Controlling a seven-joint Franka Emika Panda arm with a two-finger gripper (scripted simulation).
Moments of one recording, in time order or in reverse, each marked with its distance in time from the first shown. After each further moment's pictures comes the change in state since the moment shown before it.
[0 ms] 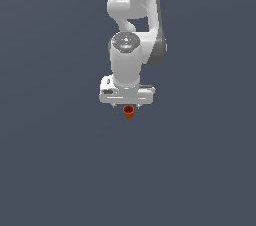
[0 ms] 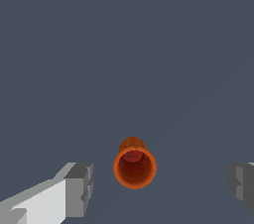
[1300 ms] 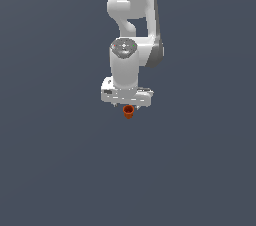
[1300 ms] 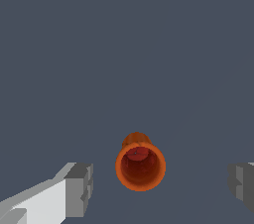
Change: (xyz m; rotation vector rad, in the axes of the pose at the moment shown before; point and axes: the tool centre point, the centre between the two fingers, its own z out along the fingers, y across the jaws) arm -0.015 0.000 0.024 0.019 -0.004 0.115
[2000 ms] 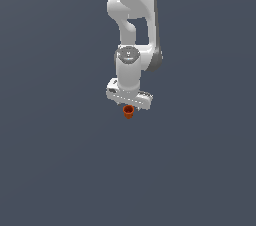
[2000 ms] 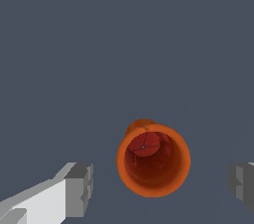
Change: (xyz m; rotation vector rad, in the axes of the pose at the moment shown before) arm -0.030 -0.005 0.045 -0.005 0.022 0.192
